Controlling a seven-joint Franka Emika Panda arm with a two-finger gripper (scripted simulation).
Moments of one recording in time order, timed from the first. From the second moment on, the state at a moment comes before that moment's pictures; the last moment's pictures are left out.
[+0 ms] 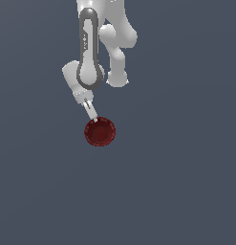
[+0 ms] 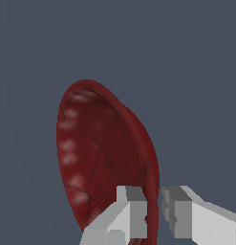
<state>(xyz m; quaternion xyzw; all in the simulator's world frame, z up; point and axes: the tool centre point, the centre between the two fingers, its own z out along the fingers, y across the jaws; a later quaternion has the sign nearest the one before) -0.129 -0.121 0.093 -0.80 0.54 -0.07 0.26</state>
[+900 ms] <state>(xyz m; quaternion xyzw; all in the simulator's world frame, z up) -0.138 -0.101 0.227 -0.80 0.54 -0.07 0.26</state>
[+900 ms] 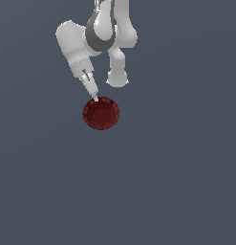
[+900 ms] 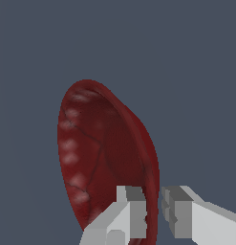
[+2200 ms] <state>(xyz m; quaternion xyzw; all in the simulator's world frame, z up) -0.144 -0.079 0.389 -0.80 0.54 -0.07 0.26</state>
